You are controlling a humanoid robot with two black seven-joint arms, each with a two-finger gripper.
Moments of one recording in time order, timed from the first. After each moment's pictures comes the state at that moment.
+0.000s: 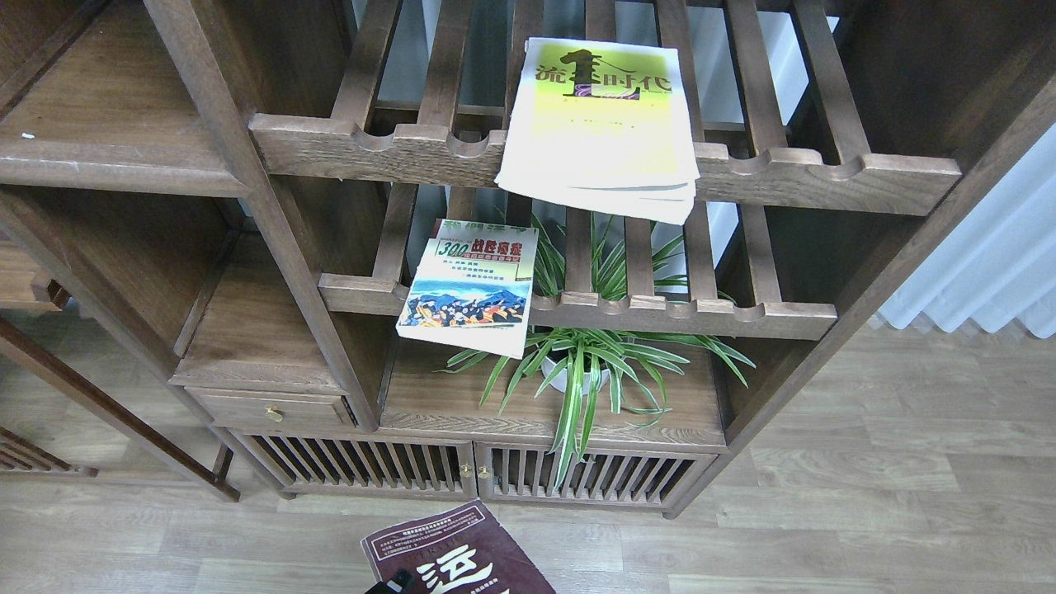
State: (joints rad) left arm 0.26 0.12 -0.66 -1.00 -0.16 -0.49 -0.16; right arm -0.31 0.02 0.58 0.96 0.20 0.58 -0.02
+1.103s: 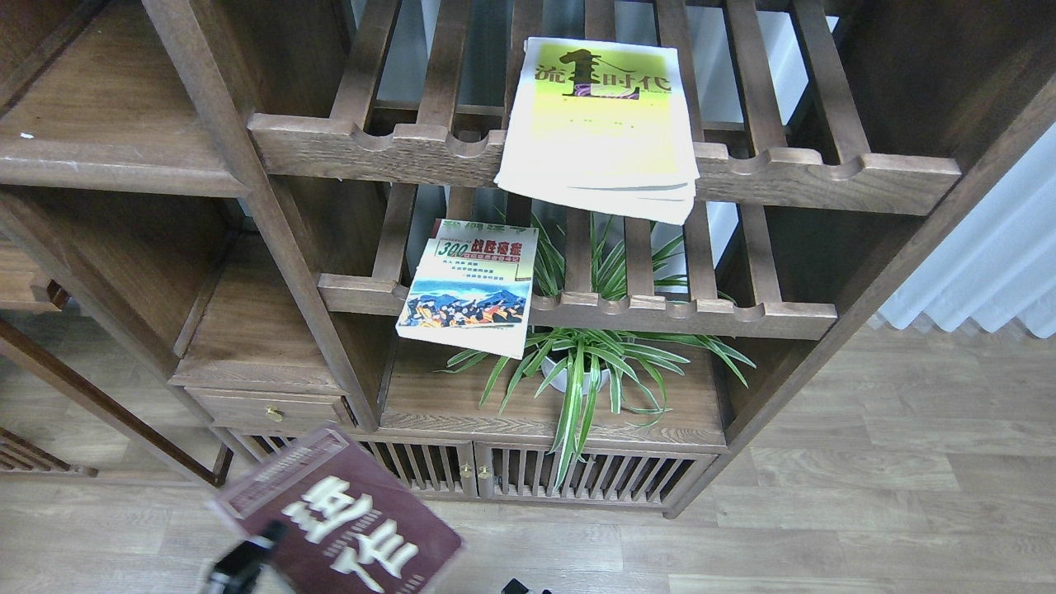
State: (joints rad) left arm 0.53 0.46 -1.14 -1.41 -0.18 -0.49 -0.15; right arm -0.26 0.02 0.60 0.90 0.21 0.58 -0.02
